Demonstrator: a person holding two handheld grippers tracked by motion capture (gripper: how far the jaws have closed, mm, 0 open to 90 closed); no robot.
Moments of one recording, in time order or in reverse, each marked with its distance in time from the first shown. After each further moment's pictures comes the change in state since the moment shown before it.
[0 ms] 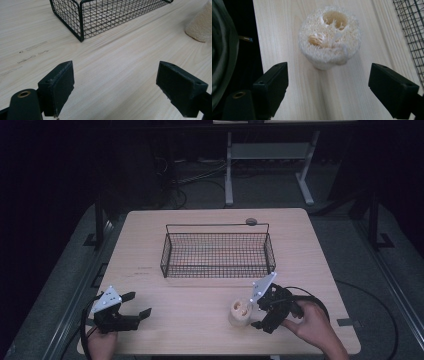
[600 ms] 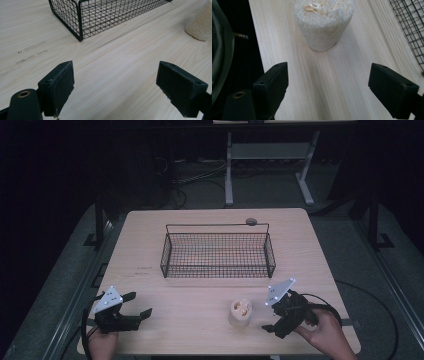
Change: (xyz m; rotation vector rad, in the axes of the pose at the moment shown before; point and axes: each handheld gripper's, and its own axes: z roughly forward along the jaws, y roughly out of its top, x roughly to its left) left arm -0.001 0.001 0.001 0.007 0.000 0.009; right arm 0.007 -0.035 -0.012 -0.039 -0.050 0.067
